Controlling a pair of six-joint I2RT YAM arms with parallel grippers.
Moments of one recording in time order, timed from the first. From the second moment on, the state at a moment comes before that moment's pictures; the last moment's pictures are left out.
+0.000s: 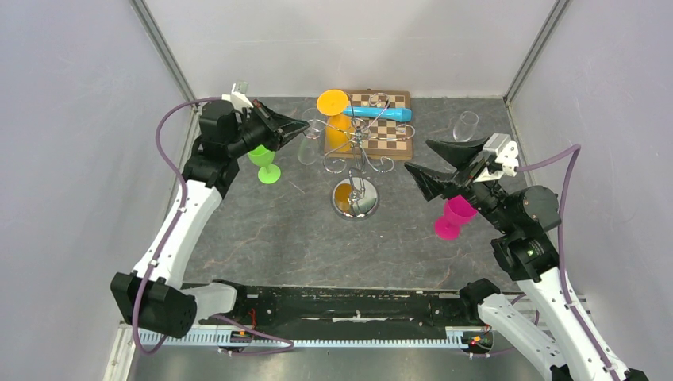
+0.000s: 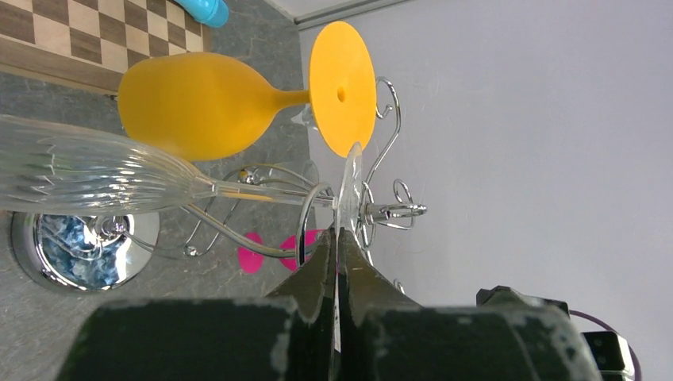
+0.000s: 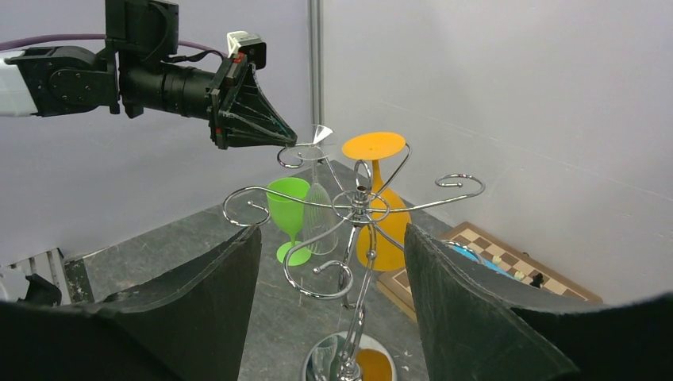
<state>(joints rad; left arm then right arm) -0.23 1.21 1.22 -0.21 0.49 -1.09 0.43 0.65 0.87 0.12 -0.39 0.11</state>
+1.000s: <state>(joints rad) -0.23 1.20 1.22 -0.17 0.69 -1.11 0.43 0.68 0.88 0.10 -0.39 0.11</state>
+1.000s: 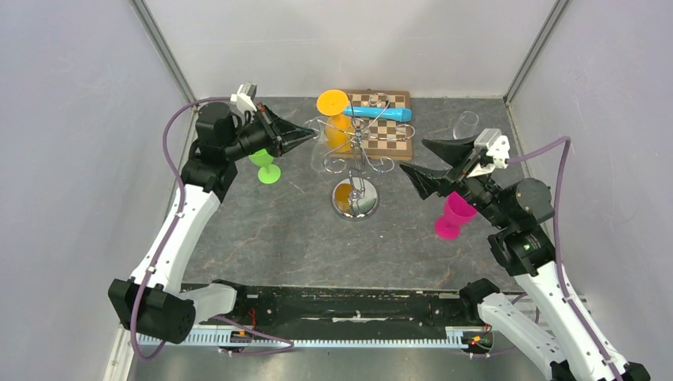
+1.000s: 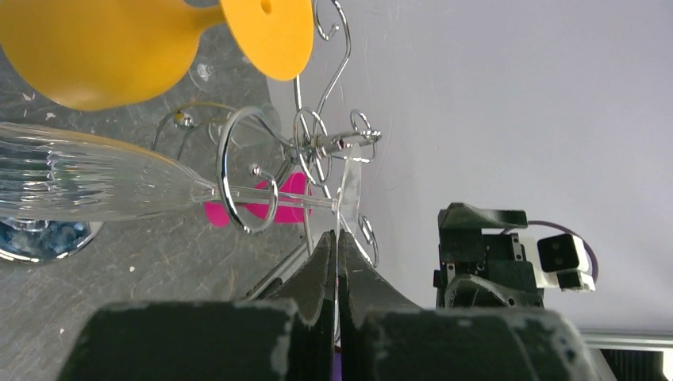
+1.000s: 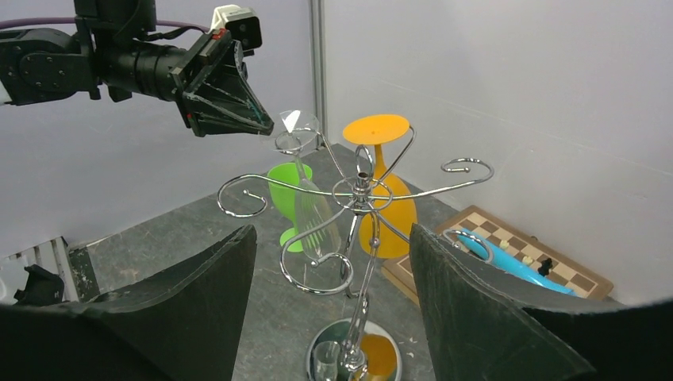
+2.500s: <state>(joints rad) -0.47 0.73 0.91 -0.66 0.69 -0.58 0.44 0.61 0.69 -0.22 -0.54 0.31</state>
